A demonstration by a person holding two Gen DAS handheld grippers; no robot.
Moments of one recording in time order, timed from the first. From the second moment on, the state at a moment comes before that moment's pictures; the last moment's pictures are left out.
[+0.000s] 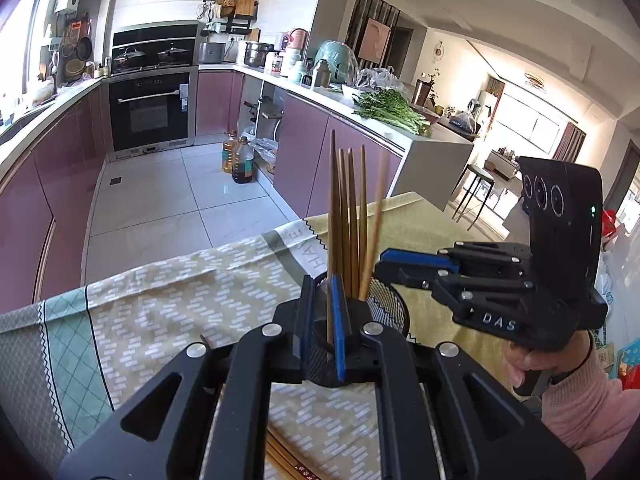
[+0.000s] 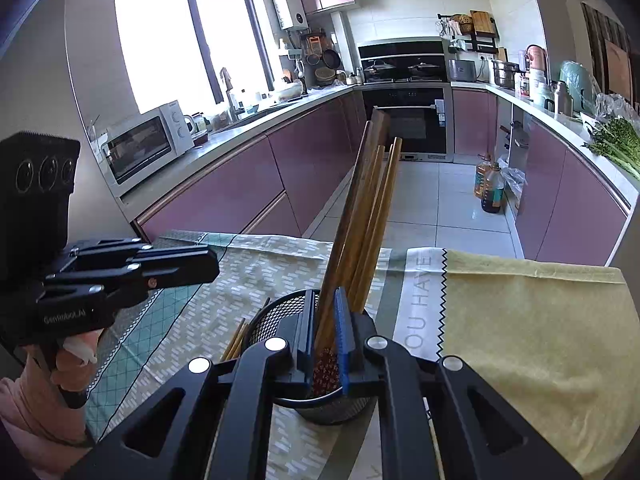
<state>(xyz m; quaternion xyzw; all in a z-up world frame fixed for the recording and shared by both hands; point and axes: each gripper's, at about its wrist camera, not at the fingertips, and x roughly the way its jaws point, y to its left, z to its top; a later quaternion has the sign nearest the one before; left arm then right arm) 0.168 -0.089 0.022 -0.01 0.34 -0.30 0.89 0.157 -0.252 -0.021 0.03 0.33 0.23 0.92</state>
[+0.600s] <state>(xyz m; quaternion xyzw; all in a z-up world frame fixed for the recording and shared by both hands) 0.131 -0.036 -0.021 -0.02 0.35 -0.25 0.90 0.094 -0.220 -0.021 0.00 0.29 0.32 0.90</state>
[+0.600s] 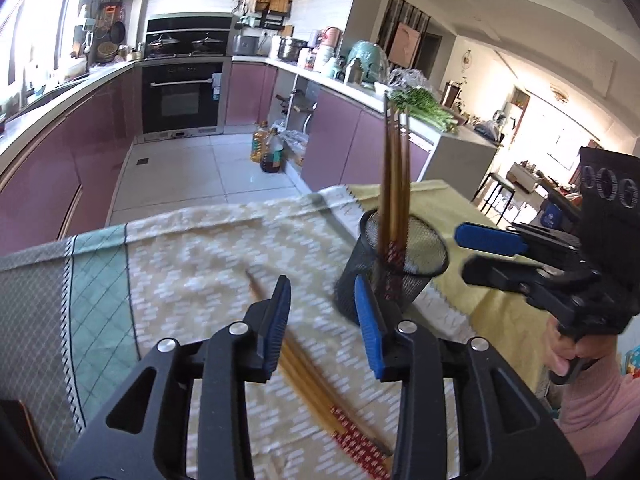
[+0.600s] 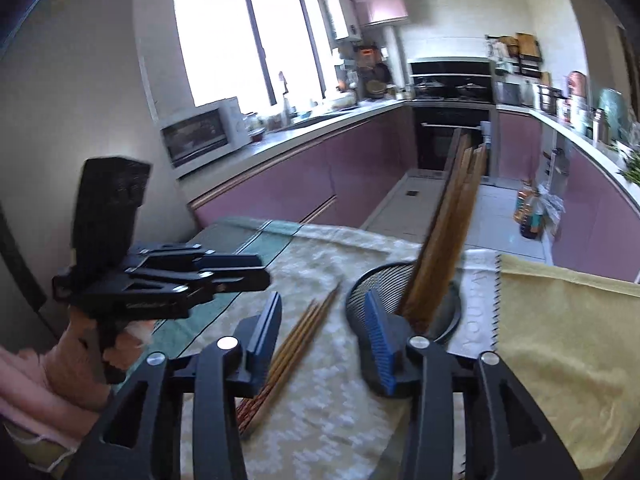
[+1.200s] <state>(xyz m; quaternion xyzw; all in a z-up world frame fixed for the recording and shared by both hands) 0.108 -0.014 -0.107 -0.02 0.44 -0.20 0.87 0.106 -0.151 -0.116 -0.02 0.43 0.32 0.84</state>
